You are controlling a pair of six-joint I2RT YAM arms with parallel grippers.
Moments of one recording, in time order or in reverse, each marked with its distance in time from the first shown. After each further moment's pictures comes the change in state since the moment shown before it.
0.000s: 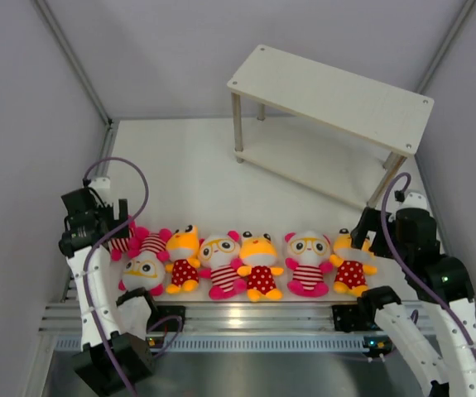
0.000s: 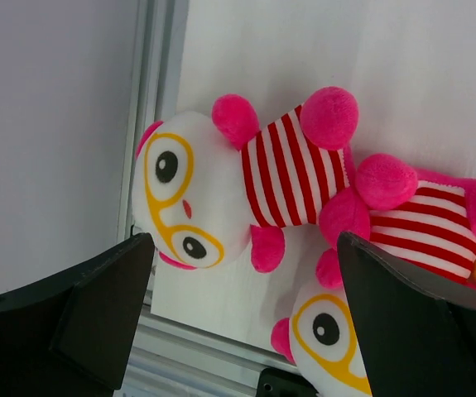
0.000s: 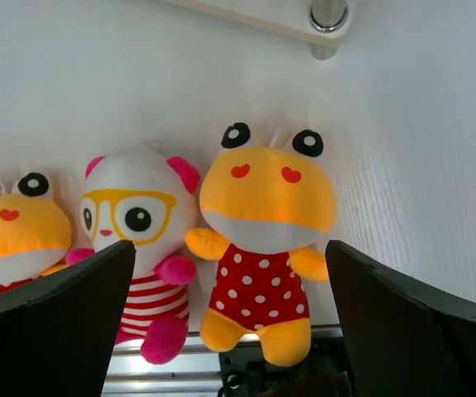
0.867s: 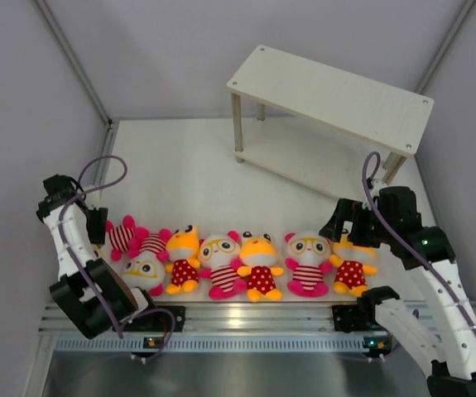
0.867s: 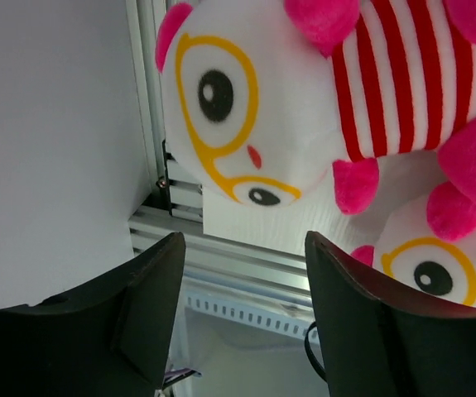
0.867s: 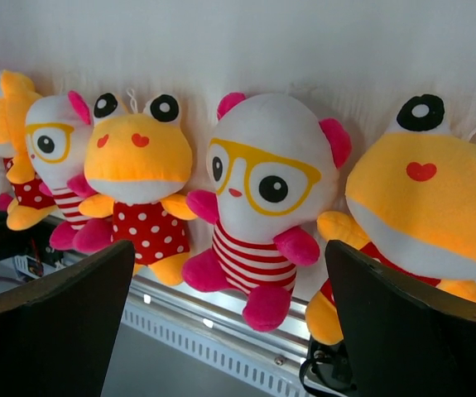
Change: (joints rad) left arm 0.166 0.375 0.183 -0.220 -0.091 0.230; right arm 0.000 0.222 0.008 0.110 -0.454 0.038
